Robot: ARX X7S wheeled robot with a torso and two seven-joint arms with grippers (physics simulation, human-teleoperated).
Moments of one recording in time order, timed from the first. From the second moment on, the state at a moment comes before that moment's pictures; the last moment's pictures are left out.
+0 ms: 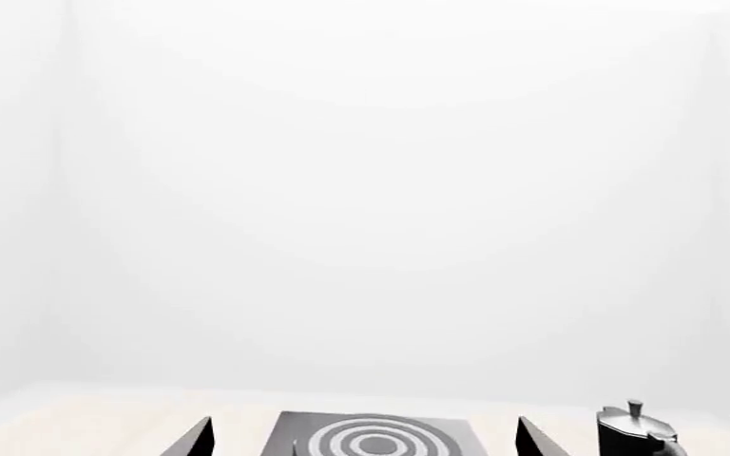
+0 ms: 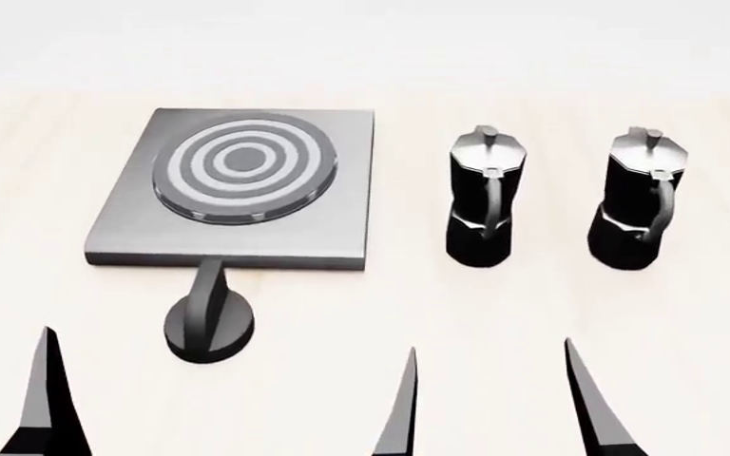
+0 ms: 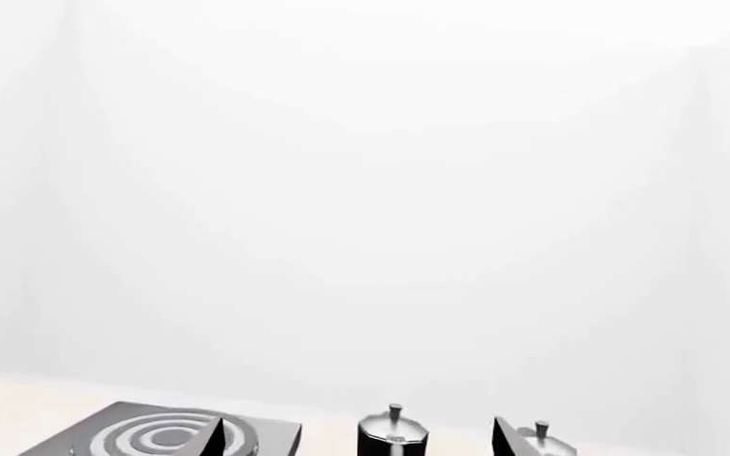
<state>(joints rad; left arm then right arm) 0.10 -0.20 0.11 0.69 -0.17 -0.16 -0.23 -0.08 0.21 -0.22 -0.64 -0.03 0.12 0.23</state>
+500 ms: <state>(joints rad) 0.09 -0.21 0.12 0.68 -0.18 -0.16 -0.25 -0.08 0.22 -0.23 -0.64 -0.02 0.12 0.25</state>
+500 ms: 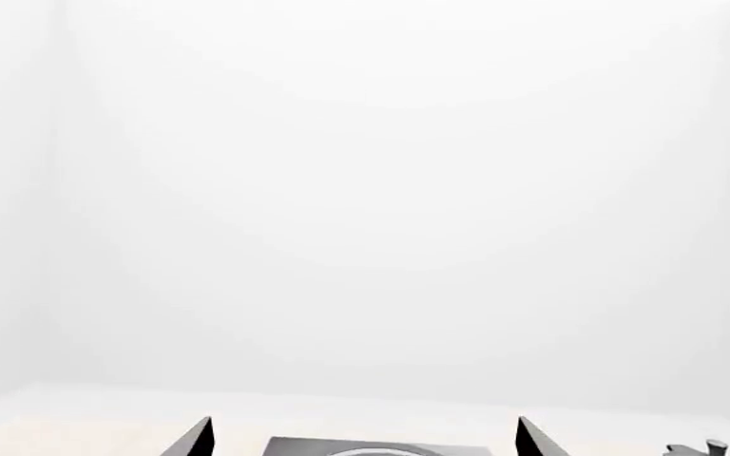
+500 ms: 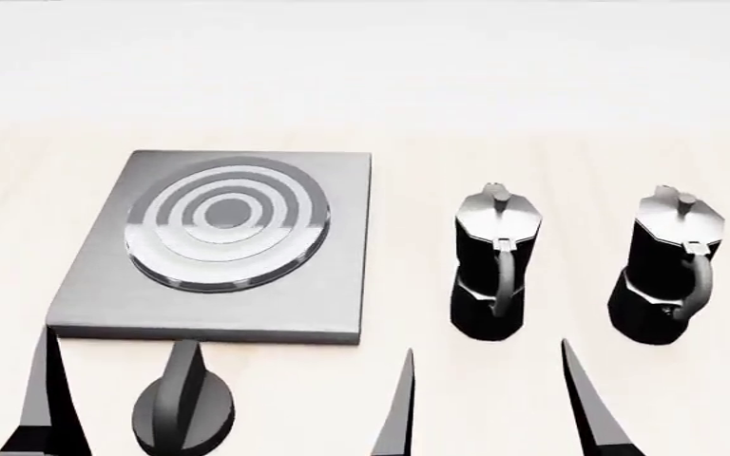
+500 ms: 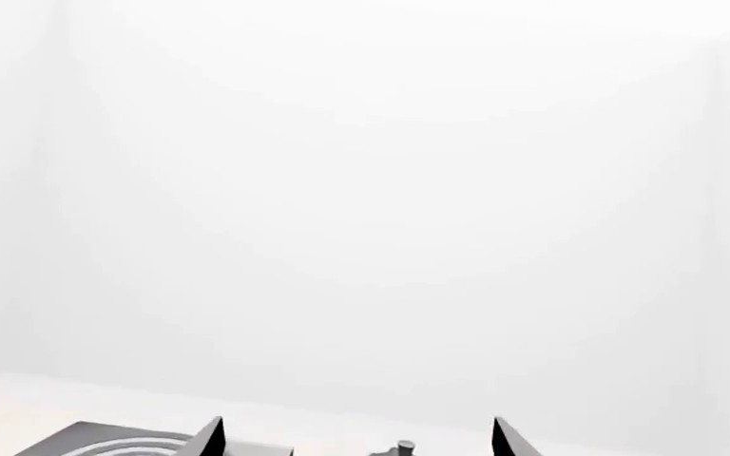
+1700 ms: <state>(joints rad) 0.09 -0.25 0.15 0.66 -0.20 -0.14 -0.29 -0.07 0.26 -0.27 -0.63 -0.02 0.12 0.28</state>
